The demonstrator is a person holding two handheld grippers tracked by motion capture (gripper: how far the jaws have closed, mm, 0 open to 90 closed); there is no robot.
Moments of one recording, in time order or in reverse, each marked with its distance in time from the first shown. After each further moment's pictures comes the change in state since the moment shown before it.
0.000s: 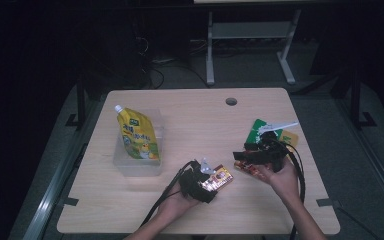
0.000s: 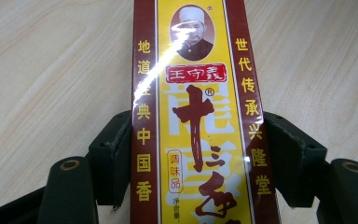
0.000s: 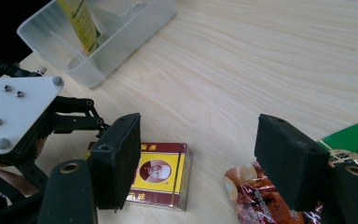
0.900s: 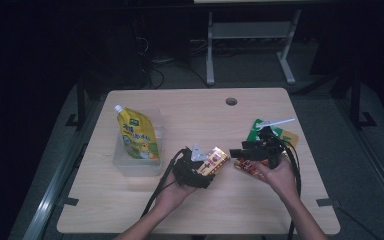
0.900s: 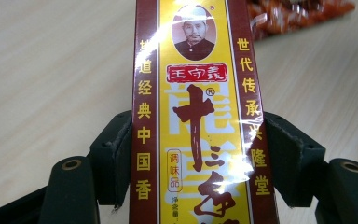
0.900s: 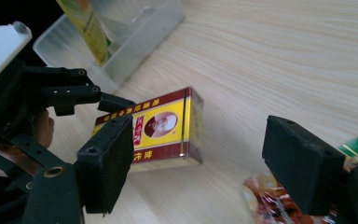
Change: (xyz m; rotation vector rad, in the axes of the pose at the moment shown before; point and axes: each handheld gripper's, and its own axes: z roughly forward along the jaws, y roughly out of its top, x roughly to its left) left arm 0.018 0.018 -0.035 -0.166 0.090 -0.054; right arm 0.001 0.012 0.005 0.012 0.057 0.068
